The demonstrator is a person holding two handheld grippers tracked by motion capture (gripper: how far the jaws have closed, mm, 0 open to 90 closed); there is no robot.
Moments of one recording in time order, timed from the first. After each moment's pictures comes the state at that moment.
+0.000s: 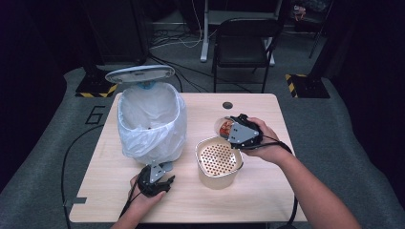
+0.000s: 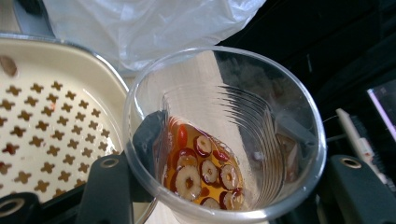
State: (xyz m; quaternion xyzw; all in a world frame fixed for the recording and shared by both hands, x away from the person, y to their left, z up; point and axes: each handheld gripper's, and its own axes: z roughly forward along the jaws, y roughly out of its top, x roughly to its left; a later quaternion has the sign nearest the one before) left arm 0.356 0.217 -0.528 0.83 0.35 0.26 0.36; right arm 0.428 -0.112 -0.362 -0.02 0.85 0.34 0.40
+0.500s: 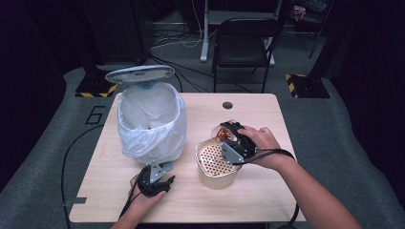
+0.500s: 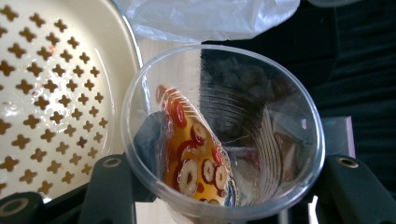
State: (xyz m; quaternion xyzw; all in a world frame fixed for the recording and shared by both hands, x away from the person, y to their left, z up) left arm 0.356 0.217 -0.528 0.83 0.35 0.26 0.36; right arm 0.402 -0.094 -0.380 -0.14 0.82 0.22 0.52
